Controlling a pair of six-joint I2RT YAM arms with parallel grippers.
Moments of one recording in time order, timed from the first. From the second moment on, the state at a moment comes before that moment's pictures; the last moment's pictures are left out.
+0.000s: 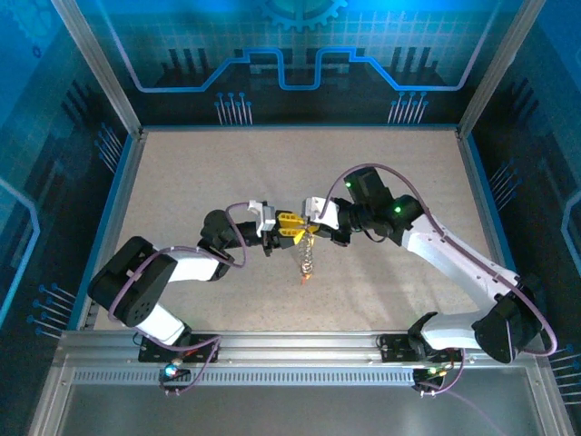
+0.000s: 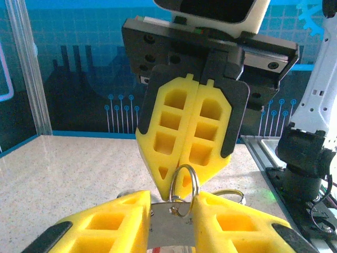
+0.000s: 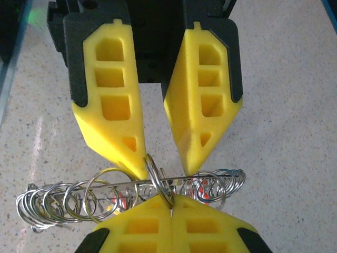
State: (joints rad) left arm -0.50 1.56 0.48 1.28 0.90 -0.14; right arm 0.62 1.30 1.14 -0.67 -0.45 -0.76
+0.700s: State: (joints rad) left arm -0.50 1.58 0.49 1.30 0.89 -0.14; right arm 0.57 1.28 1.09 -0.61 -0.55 -0.72
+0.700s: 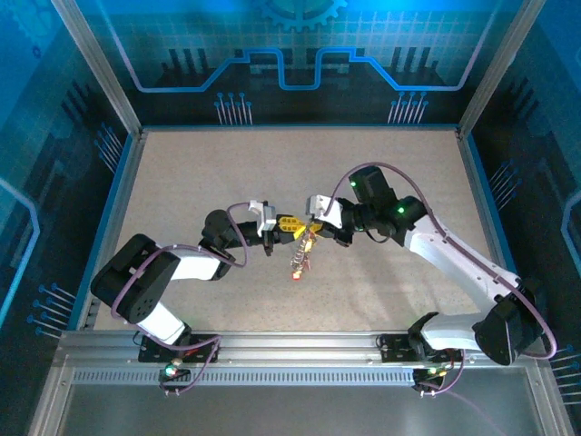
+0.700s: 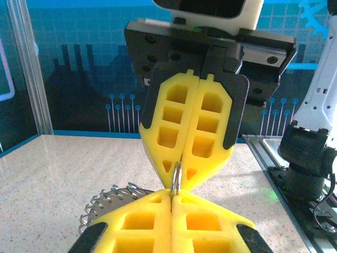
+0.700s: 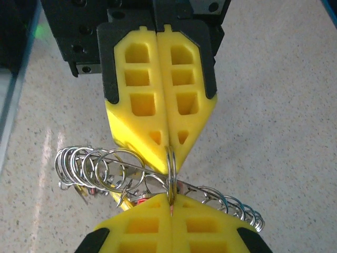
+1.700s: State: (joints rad) left arm -0.49 1.52 0.49 1.30 0.88 -0.14; right arm 0.53 1.26 0.98 -0.34 -0.76 -0.54
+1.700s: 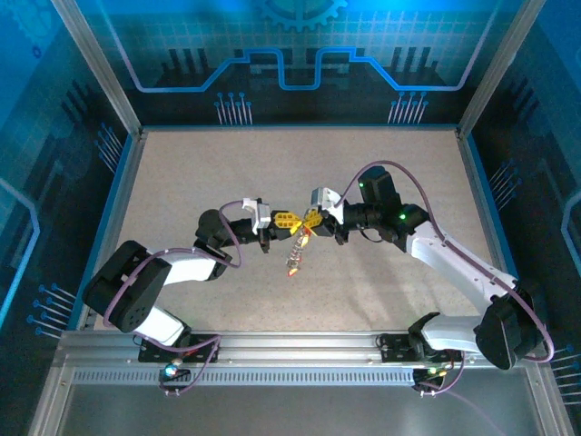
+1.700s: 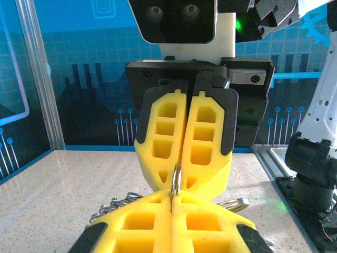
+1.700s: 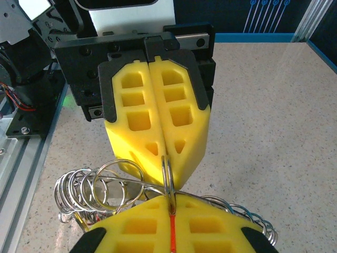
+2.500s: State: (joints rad) left arm -0.47 1.59 0.46 1.28 0.84 -0.14; right arm 0.66 1.38 1.23 -0.76 -0.36 -0.80
